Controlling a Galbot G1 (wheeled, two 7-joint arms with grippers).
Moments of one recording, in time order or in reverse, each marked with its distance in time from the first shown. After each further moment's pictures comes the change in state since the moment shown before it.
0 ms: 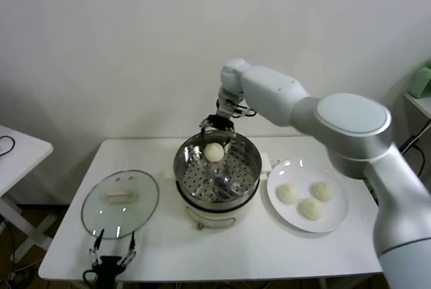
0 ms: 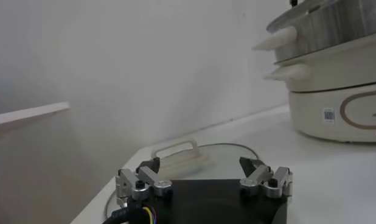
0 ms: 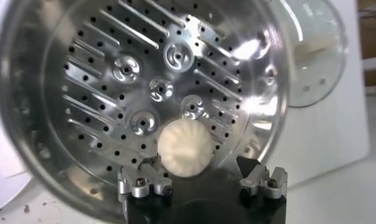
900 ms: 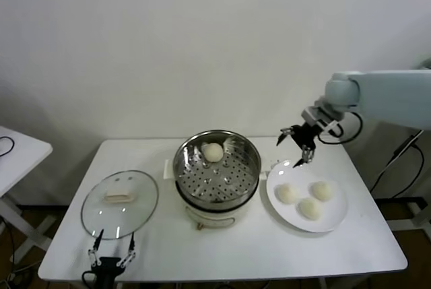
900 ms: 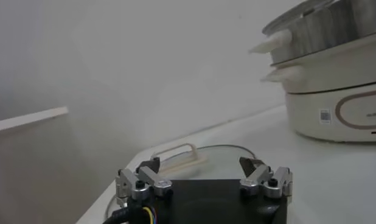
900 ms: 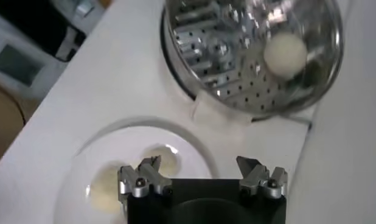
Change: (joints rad) left arm 0.009 -0.003 -0.007 -0.007 0.013 -0.004 0.001; right arm 0.276 -0.494 -0.543 0.652 0.444 -0.747 0.288
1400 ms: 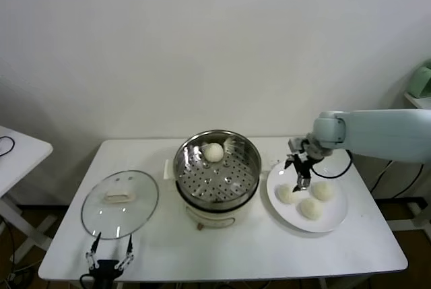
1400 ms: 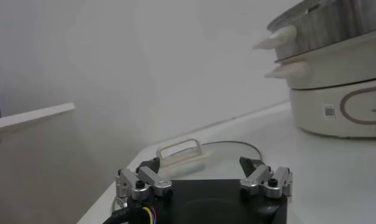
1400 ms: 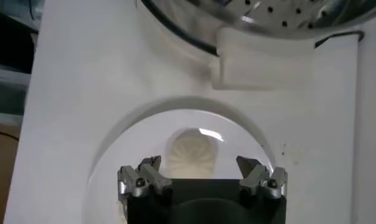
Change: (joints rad) left arm 0.012 -0.005 -0.006 0.001 0.001 -0.006 -0.006; right arm -0.251 -0.013 0.143 -0.034 -0.064 -0.289 0.079
